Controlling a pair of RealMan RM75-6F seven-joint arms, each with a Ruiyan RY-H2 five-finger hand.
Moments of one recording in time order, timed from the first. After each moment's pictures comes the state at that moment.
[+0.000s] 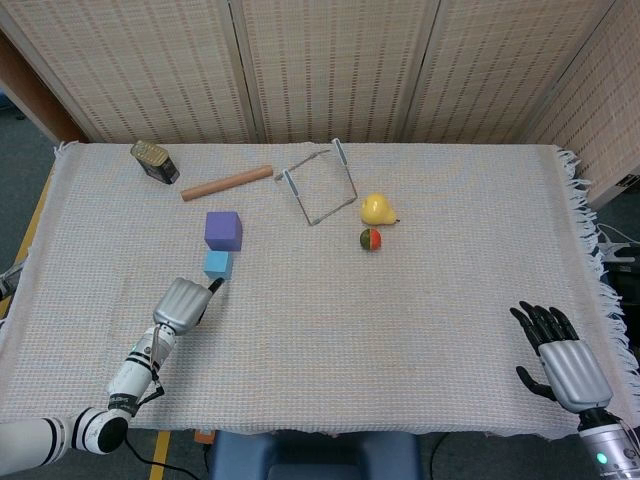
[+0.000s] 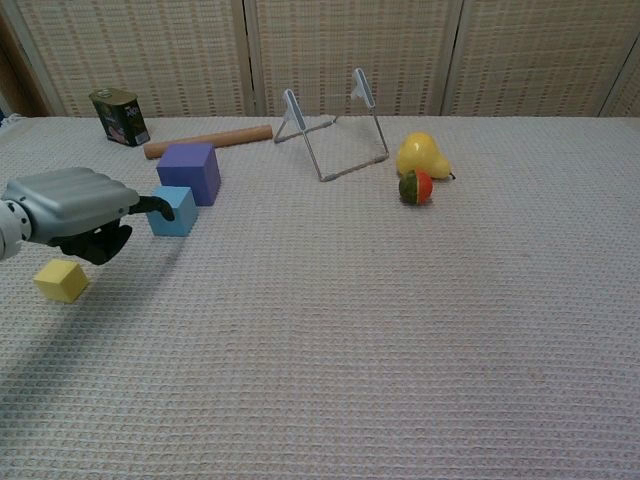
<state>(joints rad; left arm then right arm) -0.75 -1.46 -0.01 -1.48 1.01 0.99 0.65 0.10 -1.05 -0.05 -1.70 -1.56 1.35 -0.08</state>
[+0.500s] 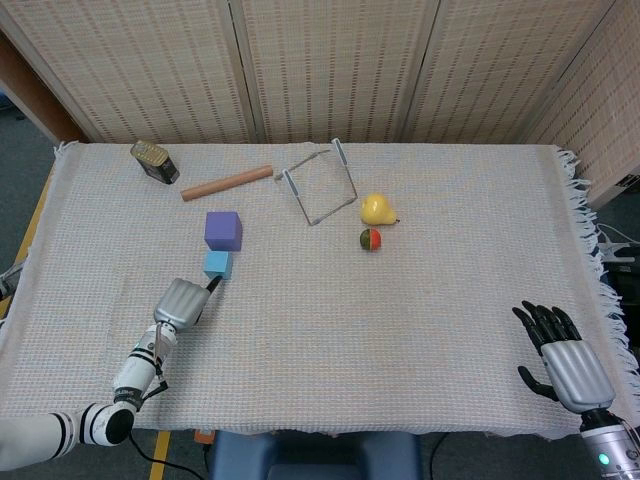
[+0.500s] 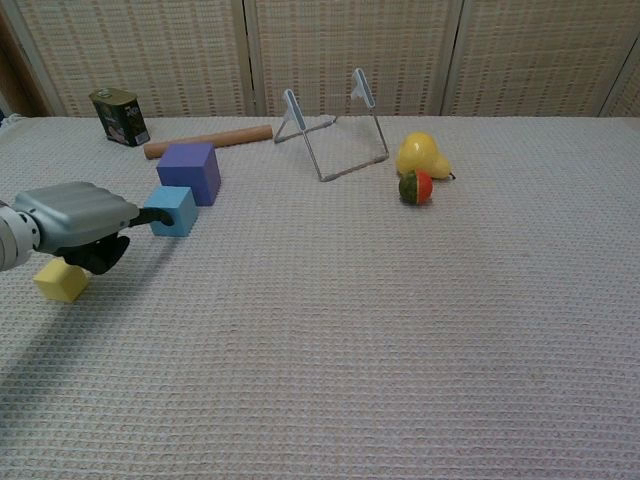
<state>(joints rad) -0.76 -1.50 -0.02 -1.42 0.93 0.94 0.69 0.10 -1.05 -0.05 -1.70 -1.56 1.35 -0.07</state>
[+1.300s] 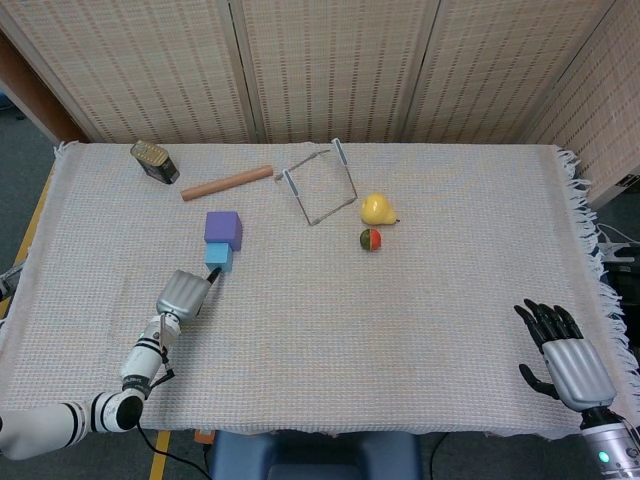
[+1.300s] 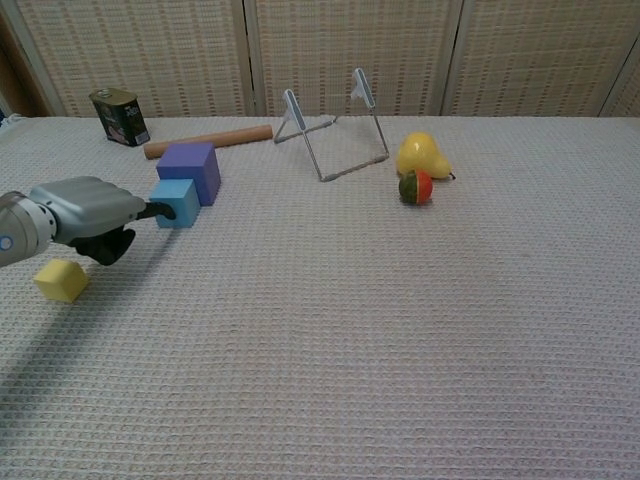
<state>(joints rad) -0.80 -1.54 -0.05 -1.34 0.86 0.90 0.73 0.10 -1.05 -0.04 -1.70 -1.54 1.35 -0.08</state>
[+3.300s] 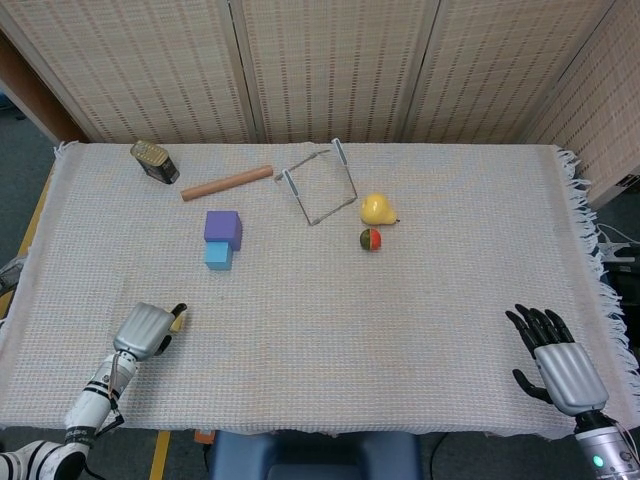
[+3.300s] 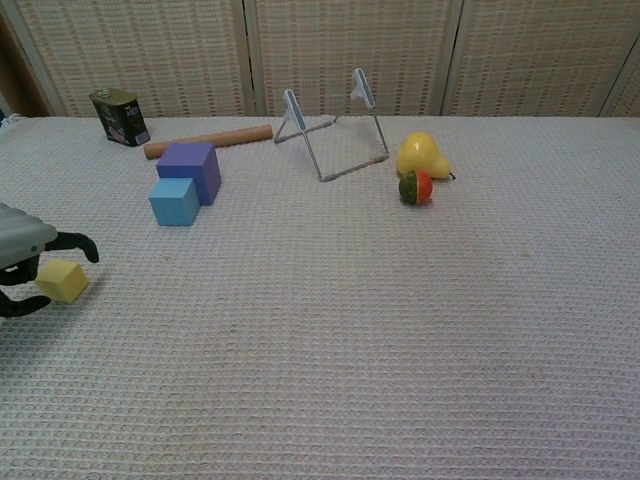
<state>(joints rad) -0.58 -1.38 0.09 -1.48 1.17 1.06 0.52 0.10 -1.05 -0.05 -1.70 -1.57 1.34 -0.10</state>
